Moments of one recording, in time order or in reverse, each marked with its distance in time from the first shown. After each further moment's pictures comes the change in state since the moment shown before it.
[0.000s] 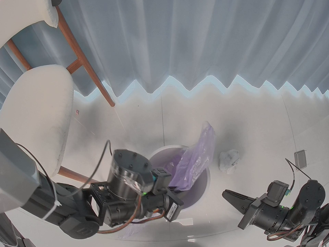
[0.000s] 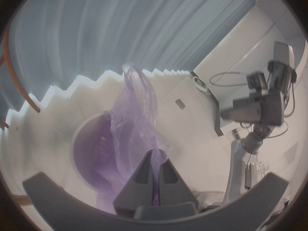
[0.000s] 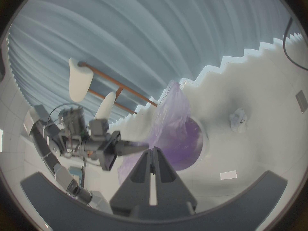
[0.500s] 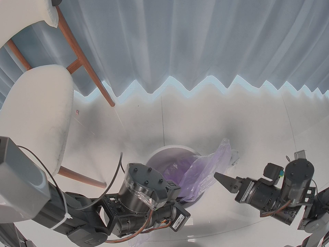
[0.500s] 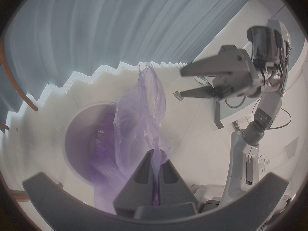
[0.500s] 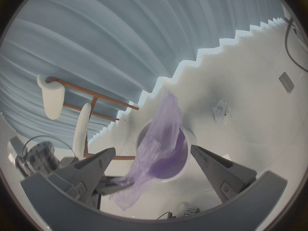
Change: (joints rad) left arm -0.077 0.034 0.005 0.021 0.064 -0.005; right arm -0.153 -0.020 -0.206 0.348 0.003 0.158
